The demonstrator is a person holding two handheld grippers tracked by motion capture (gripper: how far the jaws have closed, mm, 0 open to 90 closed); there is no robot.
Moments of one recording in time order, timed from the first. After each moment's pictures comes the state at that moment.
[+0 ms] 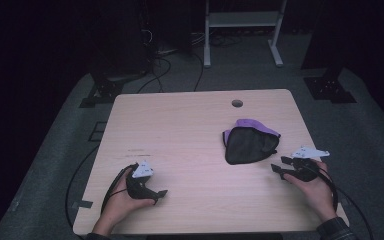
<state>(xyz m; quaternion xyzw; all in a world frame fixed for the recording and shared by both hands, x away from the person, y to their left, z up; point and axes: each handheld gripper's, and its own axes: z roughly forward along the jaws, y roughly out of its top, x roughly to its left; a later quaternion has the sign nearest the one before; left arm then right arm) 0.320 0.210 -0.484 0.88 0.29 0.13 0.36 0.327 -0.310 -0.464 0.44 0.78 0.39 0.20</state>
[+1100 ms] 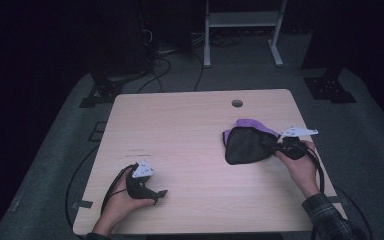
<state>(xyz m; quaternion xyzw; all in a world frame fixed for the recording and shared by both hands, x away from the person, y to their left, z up) 0.320 0.210 -0.484 0.88 0.29 0.13 0.36 0.380 -0.290 -0.440 0.44 0.77 0.41 0.20</state>
